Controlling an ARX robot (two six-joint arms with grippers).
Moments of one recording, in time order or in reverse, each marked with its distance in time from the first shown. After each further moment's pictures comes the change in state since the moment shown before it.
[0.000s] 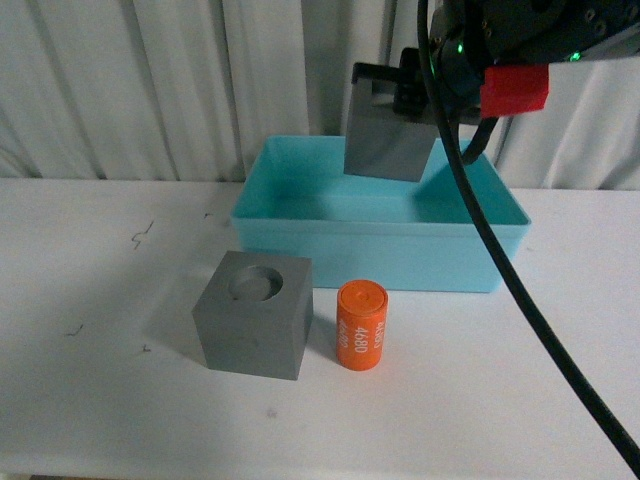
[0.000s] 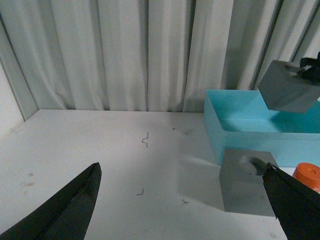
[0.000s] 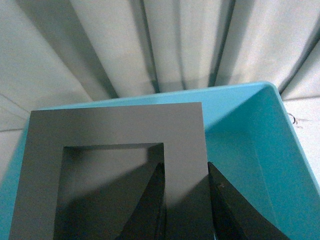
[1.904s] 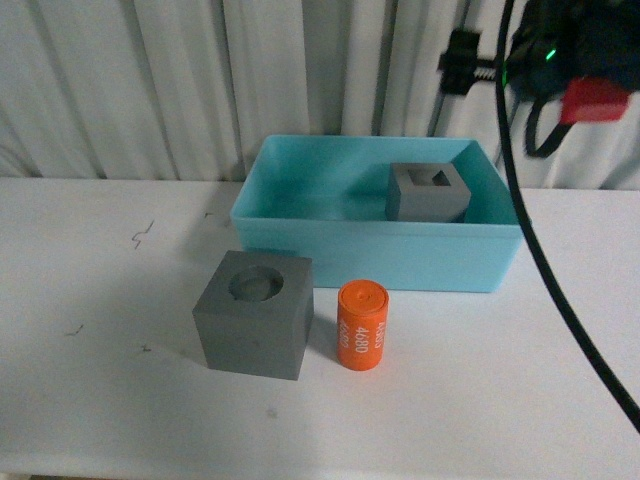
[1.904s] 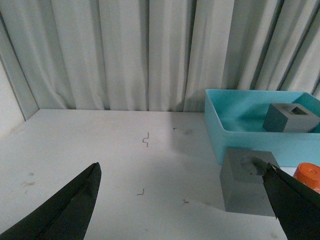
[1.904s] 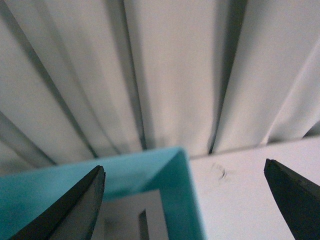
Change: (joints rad) left arm 0.000 0.000 0.000 0.000 0.000 0.000; right arm -0.142 -0.032 -0.092 0.240 0.016 -0.095
